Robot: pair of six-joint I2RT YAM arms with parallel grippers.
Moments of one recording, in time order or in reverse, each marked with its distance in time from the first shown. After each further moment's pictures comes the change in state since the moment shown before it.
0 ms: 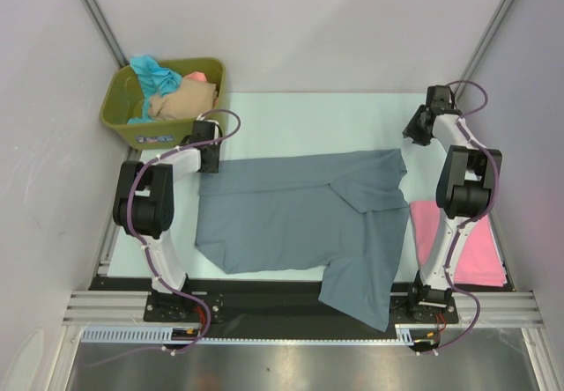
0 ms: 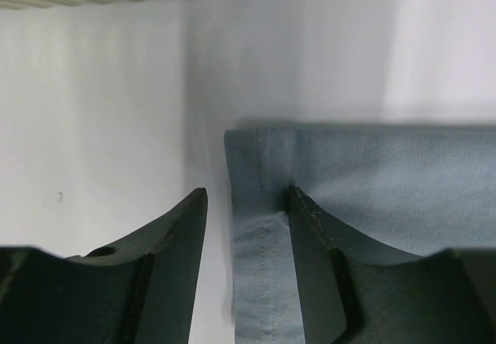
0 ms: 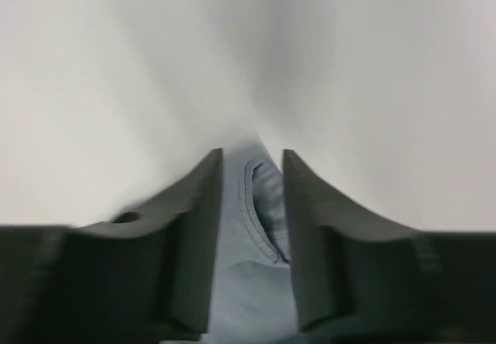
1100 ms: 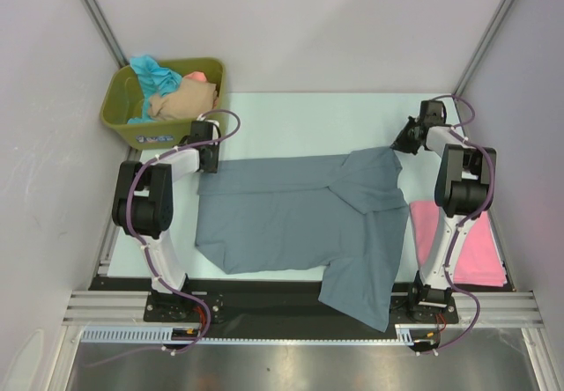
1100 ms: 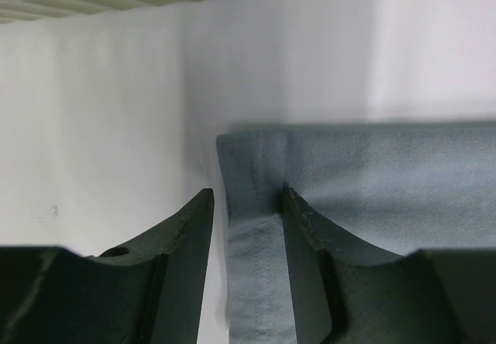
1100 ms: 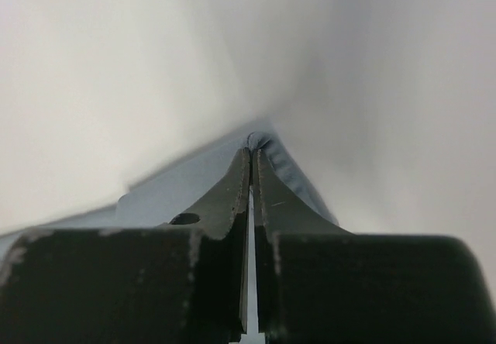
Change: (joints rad) left arm 0.013 0.001 -0.005 0.011 0.048 0.032; right arm 0.006 0.018 -0.151 0.196 -0.225 0.035
